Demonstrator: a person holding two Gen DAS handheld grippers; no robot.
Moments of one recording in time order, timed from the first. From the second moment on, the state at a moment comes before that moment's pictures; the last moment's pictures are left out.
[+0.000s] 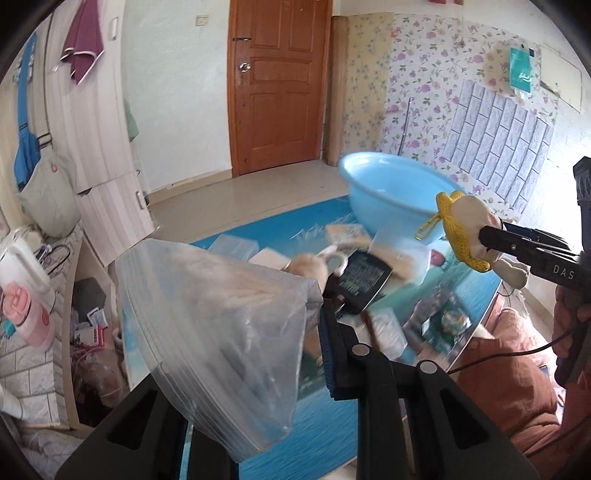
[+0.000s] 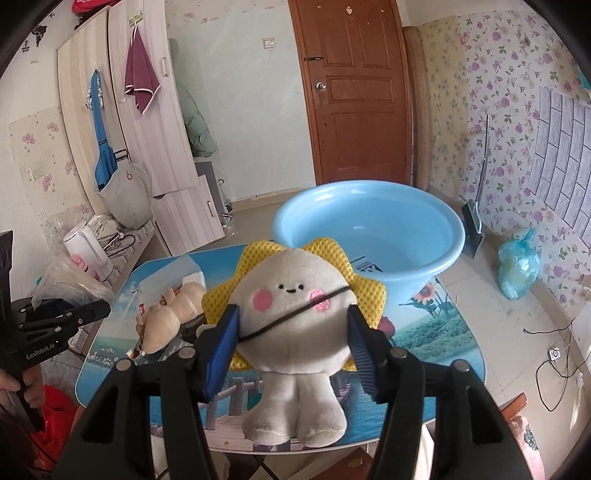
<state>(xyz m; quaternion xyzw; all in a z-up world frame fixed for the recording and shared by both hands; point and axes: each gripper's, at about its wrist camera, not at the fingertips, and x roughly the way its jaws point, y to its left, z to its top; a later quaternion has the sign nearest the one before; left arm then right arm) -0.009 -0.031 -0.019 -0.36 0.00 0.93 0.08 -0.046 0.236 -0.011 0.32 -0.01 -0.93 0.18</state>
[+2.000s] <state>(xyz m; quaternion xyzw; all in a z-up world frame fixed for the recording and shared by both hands) -0.029 -0.008 -0.043 -0.37 0.02 0.92 0.16 -0.052 0.241 -0.052 0.37 -0.01 -0.92 0.12</state>
